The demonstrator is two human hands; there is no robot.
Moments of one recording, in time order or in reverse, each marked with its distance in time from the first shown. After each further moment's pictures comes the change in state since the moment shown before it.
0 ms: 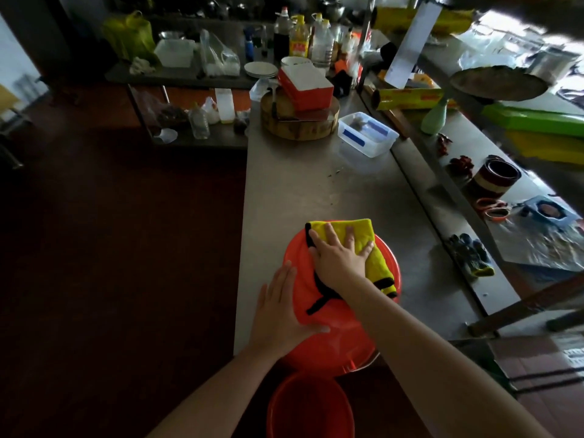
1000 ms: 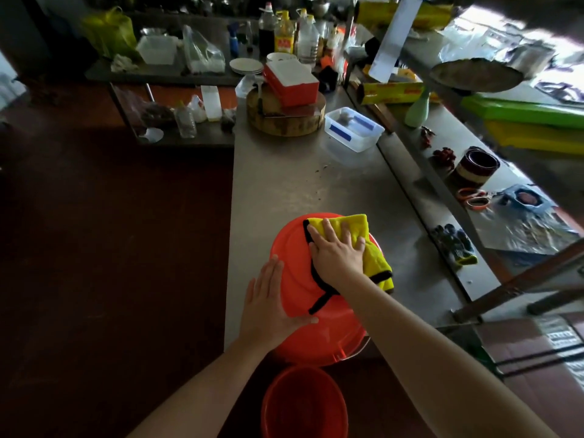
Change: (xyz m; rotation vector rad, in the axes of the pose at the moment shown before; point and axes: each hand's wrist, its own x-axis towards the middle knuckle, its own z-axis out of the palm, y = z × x) left_hand -0.002 0.005 0.001 0.014 0.017 0.001; right_hand -0.009 0.025 0.003 0.019 0.048 0.038
